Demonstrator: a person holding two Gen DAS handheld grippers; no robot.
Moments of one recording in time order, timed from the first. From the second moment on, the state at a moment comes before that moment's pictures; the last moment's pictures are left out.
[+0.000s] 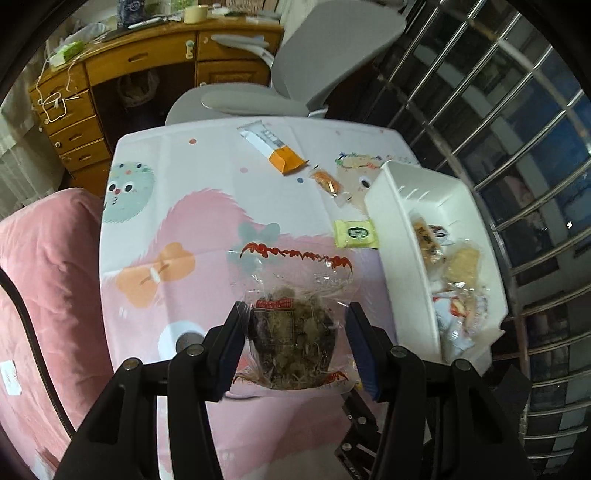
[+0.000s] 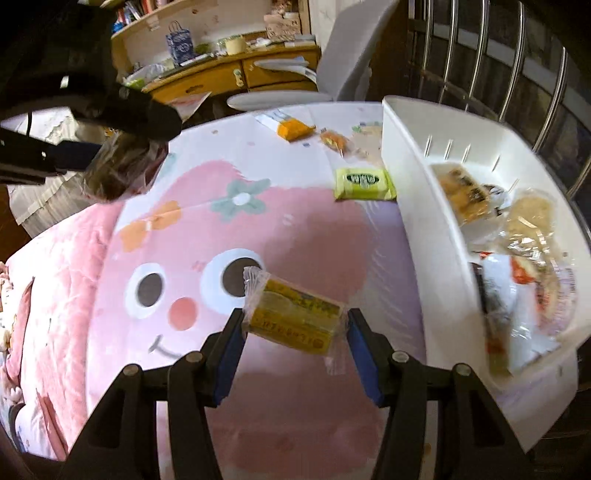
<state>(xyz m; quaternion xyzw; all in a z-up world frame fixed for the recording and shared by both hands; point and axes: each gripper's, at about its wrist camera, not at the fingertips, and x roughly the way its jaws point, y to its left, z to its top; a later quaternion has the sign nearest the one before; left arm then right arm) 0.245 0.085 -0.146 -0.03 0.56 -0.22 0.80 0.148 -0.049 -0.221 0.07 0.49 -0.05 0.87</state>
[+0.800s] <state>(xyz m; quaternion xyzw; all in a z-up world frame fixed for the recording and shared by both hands) 0.157 0.066 -0.097 -0.05 0.51 -0.29 0.81 0.049 -0.097 -0.138 0.09 0.45 -0.10 0.88</state>
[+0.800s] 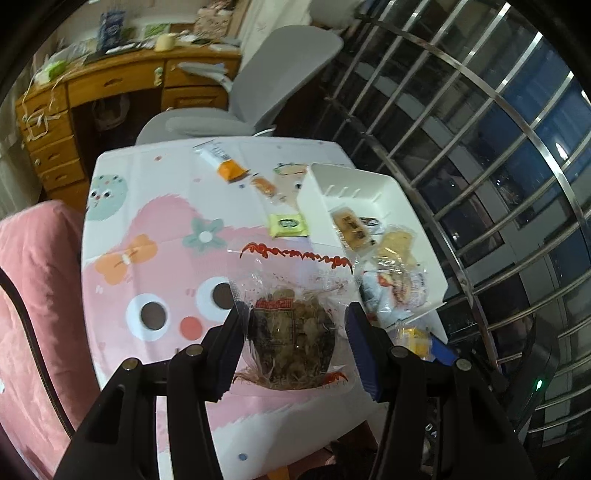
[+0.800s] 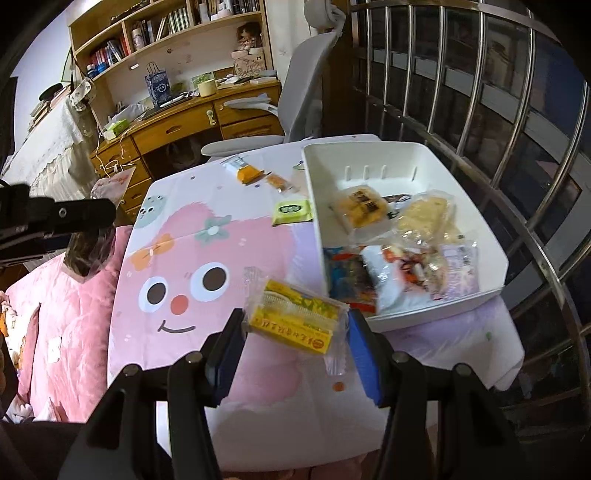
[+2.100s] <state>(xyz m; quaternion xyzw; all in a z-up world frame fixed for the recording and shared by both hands) 0.140 -0.132 -0.107 -0.08 0.50 -0.20 0.84 0.071 -0.287 -0.134 -0.02 0.48 0.05 0.87</state>
